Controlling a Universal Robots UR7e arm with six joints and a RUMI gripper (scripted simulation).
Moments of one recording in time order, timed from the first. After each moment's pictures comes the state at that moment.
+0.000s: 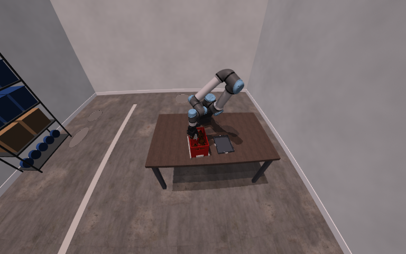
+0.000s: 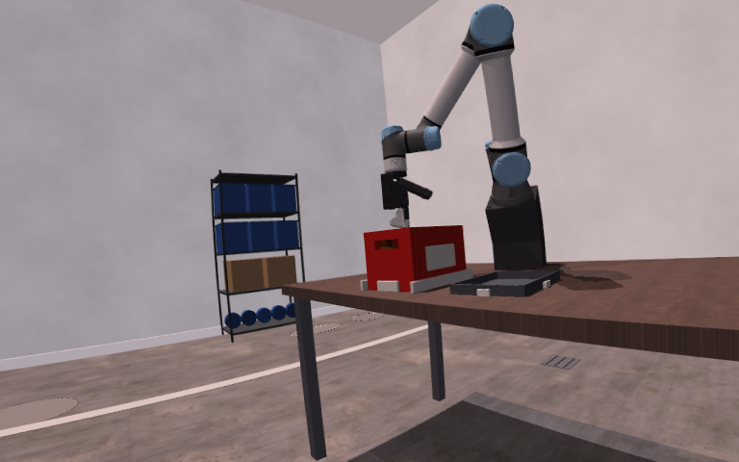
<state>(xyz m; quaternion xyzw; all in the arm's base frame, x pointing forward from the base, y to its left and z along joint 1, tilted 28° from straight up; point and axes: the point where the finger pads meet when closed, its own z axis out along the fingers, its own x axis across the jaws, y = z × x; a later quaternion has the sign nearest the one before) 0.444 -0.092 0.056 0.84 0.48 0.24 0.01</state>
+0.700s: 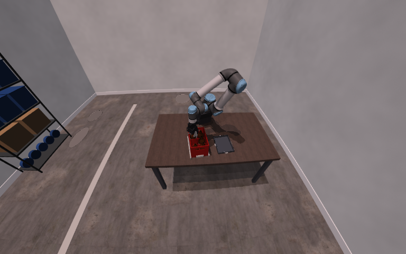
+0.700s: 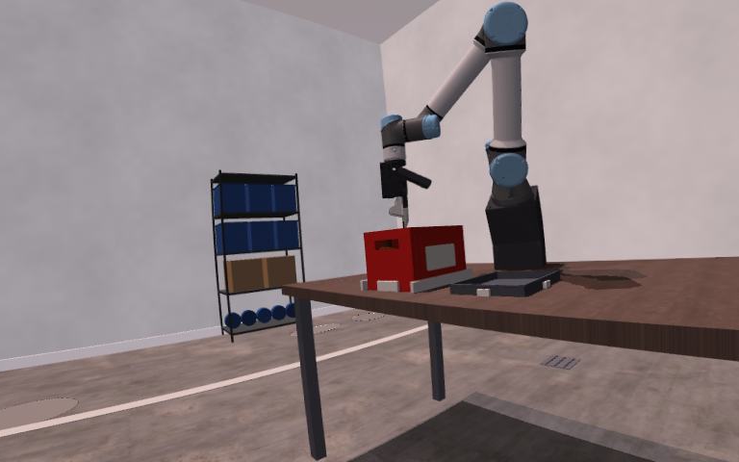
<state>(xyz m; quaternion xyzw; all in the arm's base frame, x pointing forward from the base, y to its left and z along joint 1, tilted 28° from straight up) 0.430 -0.101 0.088 0.84 0.48 0.24 0.01</state>
